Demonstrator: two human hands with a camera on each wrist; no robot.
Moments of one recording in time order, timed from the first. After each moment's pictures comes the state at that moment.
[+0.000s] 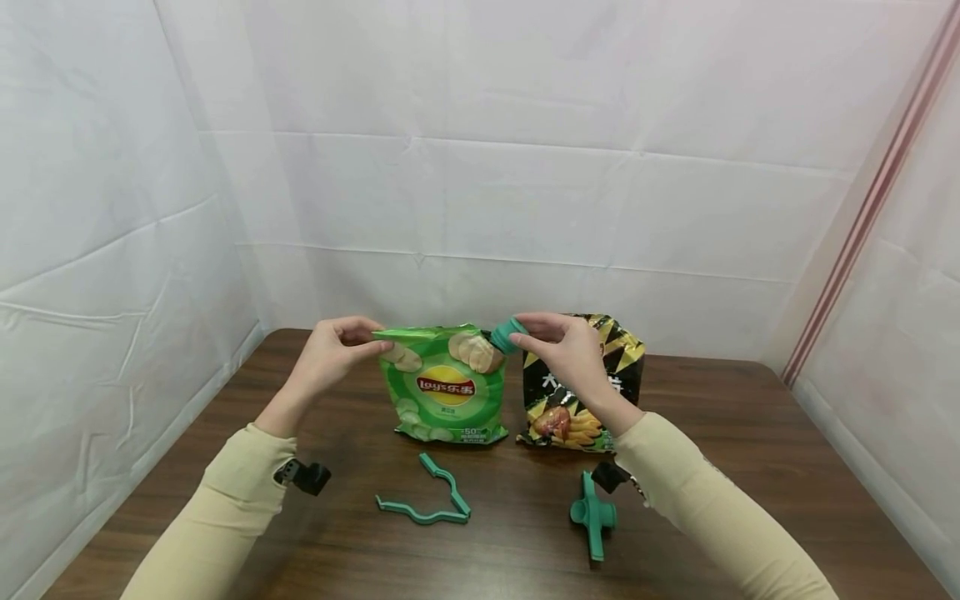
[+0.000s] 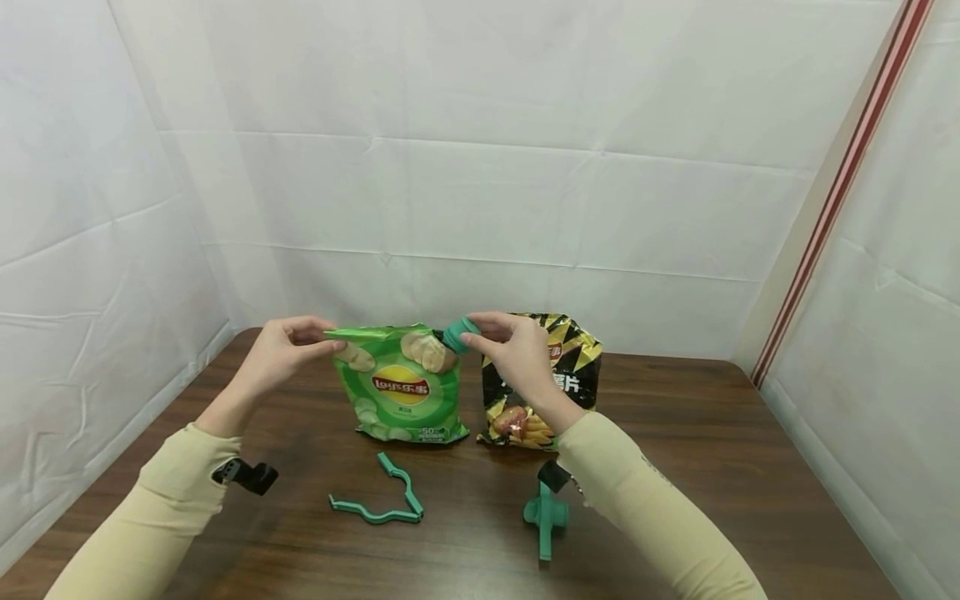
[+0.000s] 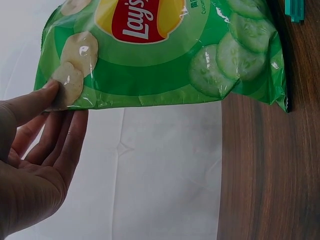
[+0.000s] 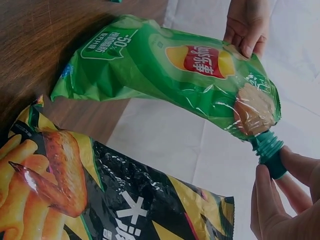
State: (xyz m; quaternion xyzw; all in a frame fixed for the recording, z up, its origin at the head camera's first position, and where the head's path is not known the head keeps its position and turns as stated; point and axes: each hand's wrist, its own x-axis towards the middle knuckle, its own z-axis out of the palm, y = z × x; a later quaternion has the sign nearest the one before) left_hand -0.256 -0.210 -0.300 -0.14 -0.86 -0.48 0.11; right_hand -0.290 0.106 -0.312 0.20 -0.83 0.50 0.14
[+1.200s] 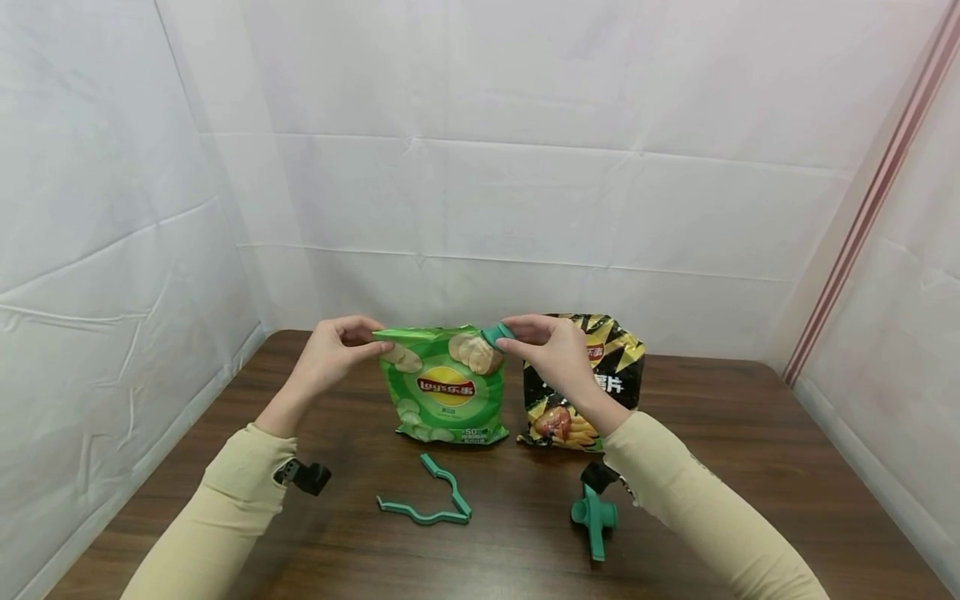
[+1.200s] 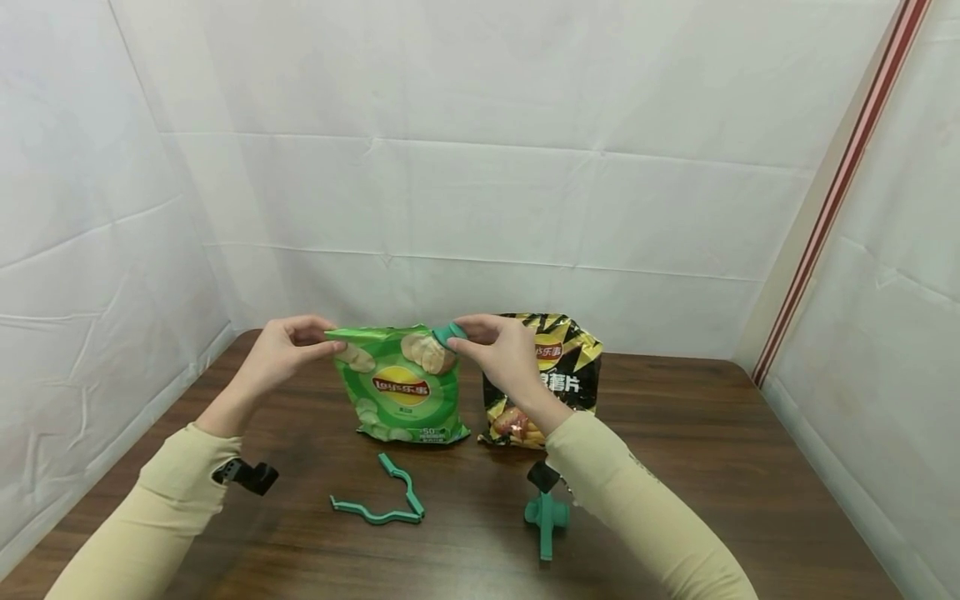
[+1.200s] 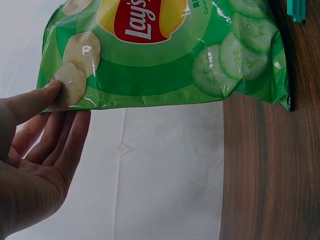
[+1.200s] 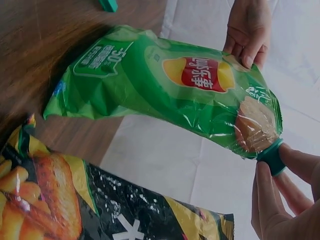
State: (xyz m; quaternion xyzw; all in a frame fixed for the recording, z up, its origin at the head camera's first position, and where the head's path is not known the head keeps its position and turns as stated) left_hand -0.286 -0.226 -0.326 -0.15 -0.86 -0.47 0.12; right_hand -0.290 0.092 -0.313 0.20 -0.84 0.49 0.13
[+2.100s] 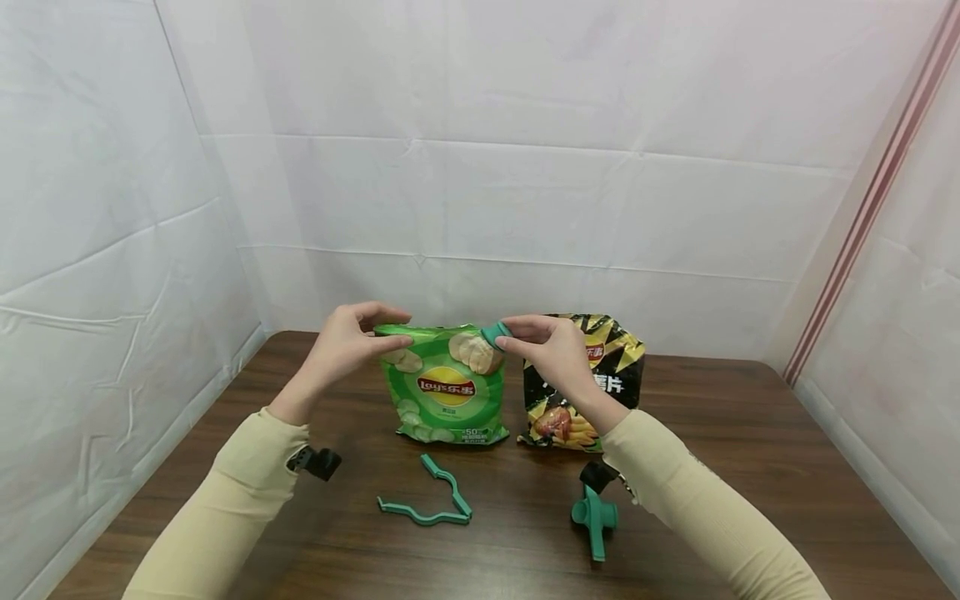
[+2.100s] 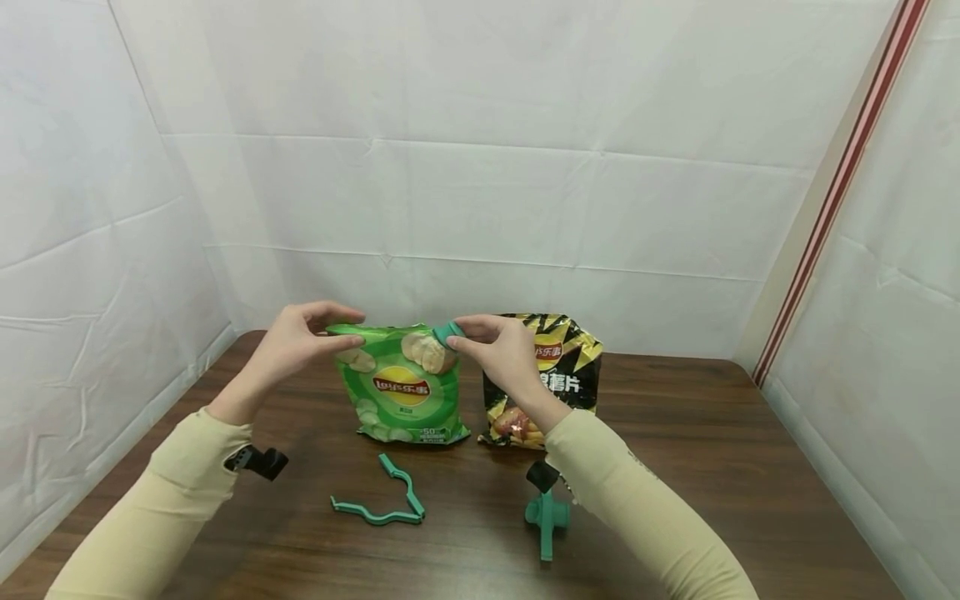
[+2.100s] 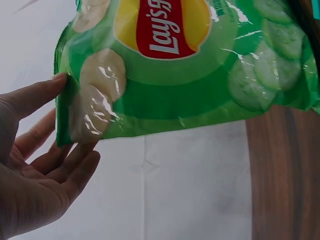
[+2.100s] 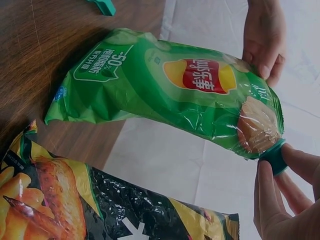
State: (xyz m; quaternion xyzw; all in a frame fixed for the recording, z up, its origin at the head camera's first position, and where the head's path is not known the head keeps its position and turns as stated) left_hand -0.284 -0.206 -0.304 -0.18 -0.87 -0.45 0.12; right_hand -0.294 0.091 -0.315 0.19 -0.83 0.52 0.12
